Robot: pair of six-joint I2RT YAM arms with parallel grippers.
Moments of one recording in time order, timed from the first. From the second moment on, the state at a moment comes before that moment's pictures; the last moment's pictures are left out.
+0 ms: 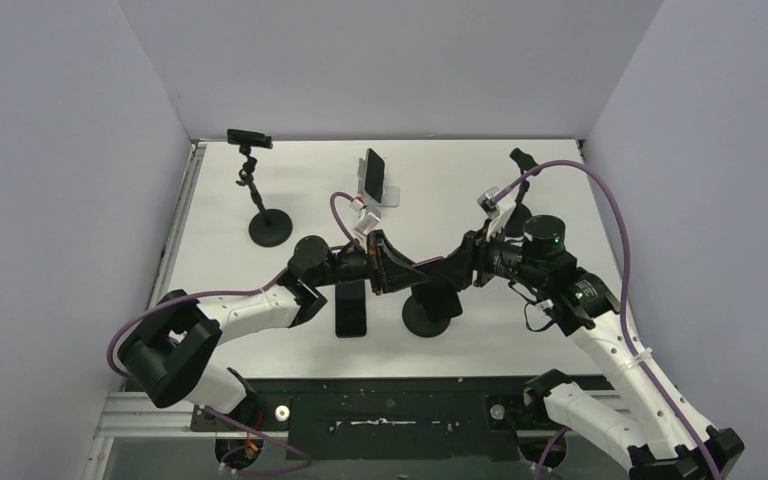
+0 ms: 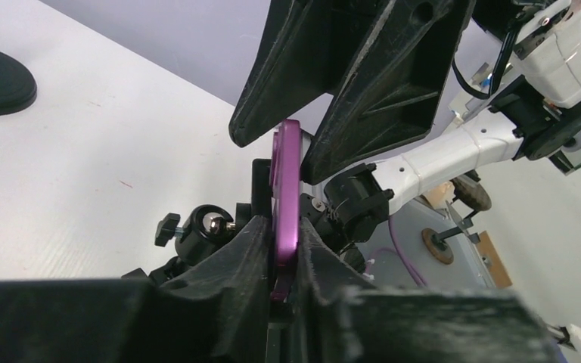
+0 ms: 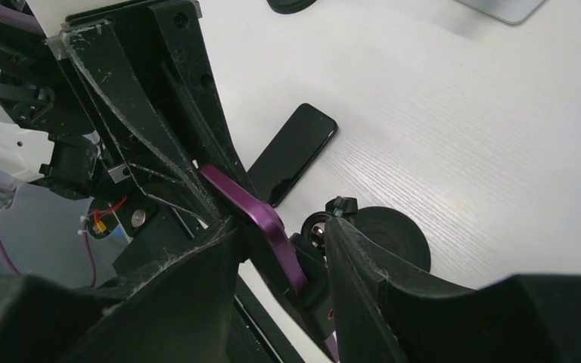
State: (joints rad) left arm -0.77 1.45 0.66 1.00 0.70 -0.74; right arm 0.45 0.86 0.90 -0.44 -0.51 0.25
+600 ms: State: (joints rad) left arm -0.78 1.36 0.66 0.84 0.57 -0.73; right arm 0.45 0.84 0.96 -0.53 -0.17 0.30
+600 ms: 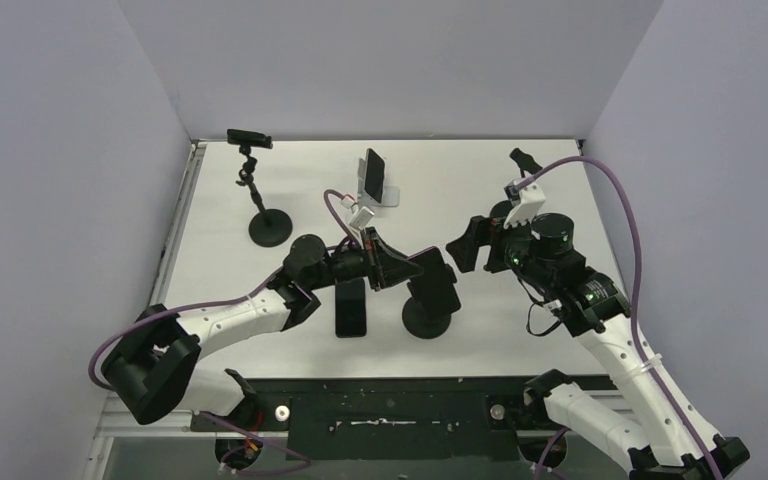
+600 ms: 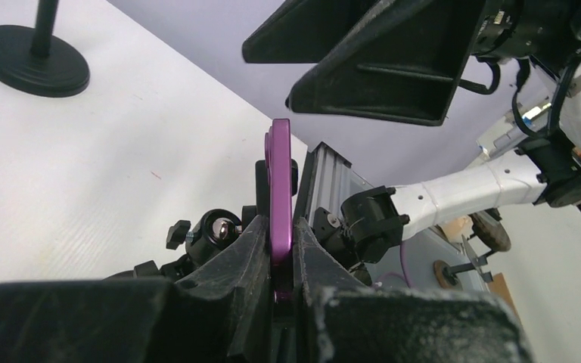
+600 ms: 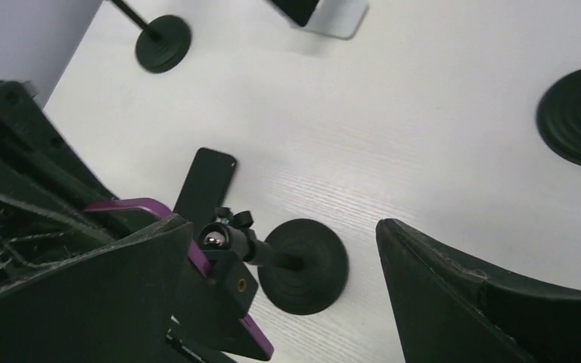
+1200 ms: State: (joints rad) left arm -0.67 1.38 0.77 0.69 0.49 -0.77; right arm 0.45 0.86 1.06 -0.61 -0.13 0.18
